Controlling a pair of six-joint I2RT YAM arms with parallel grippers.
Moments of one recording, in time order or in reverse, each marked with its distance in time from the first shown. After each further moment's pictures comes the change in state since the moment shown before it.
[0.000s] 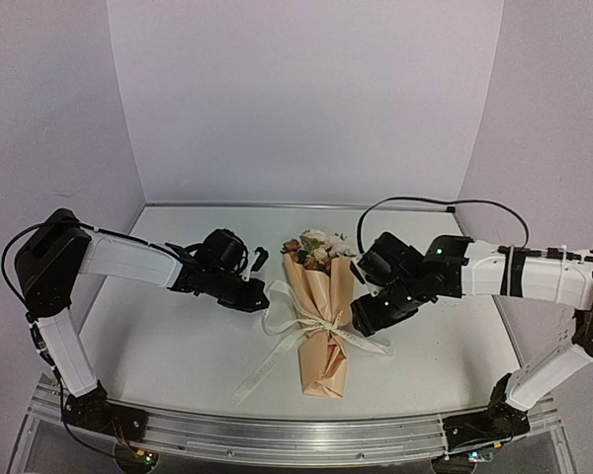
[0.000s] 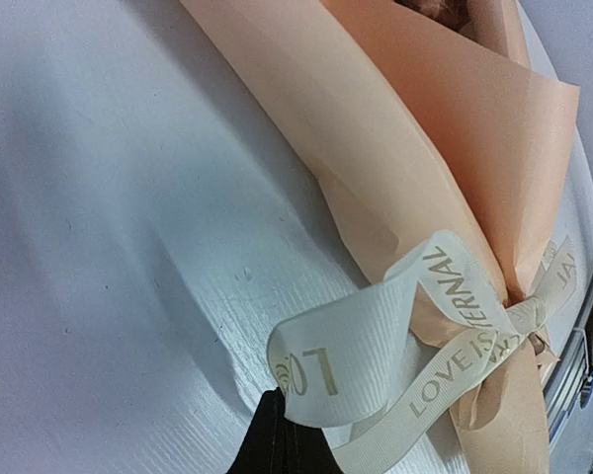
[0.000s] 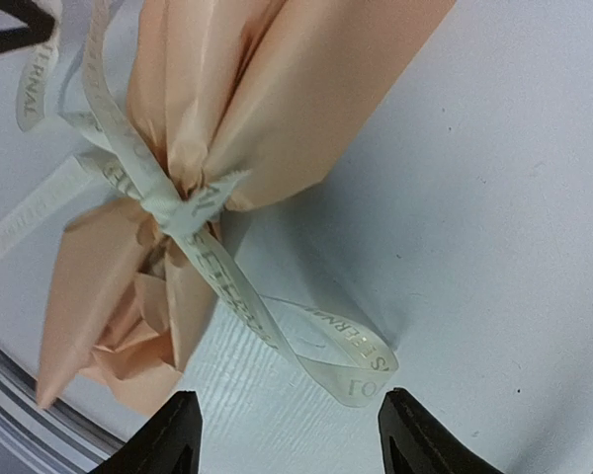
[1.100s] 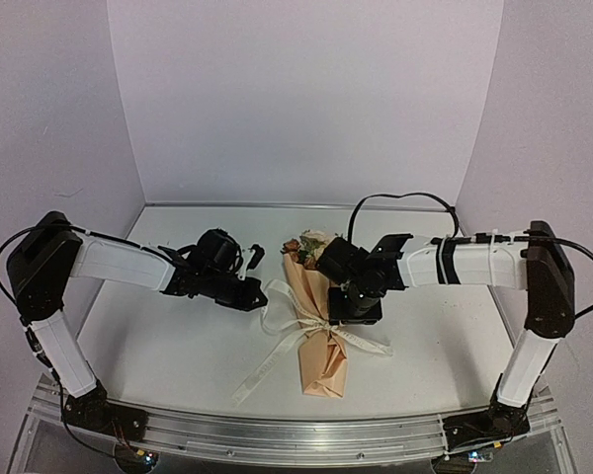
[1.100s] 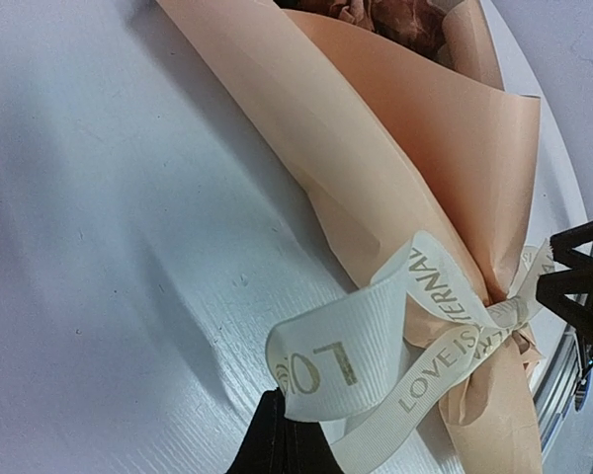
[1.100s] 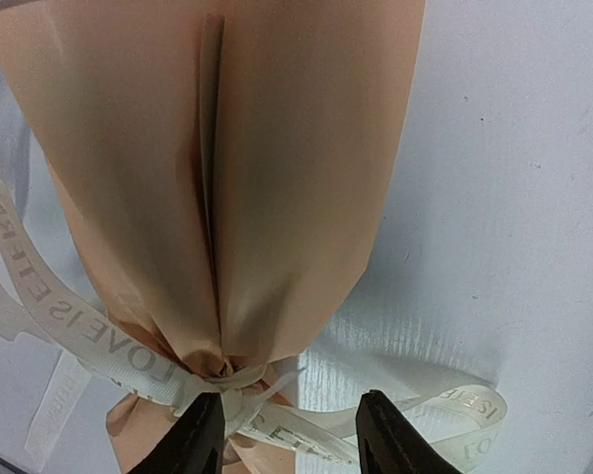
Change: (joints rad) left arm 0.003 -0.050 -0.058 0.073 0.000 -0.003; right arm 0.001 0.340 0.233 0.017 0.045 0.419
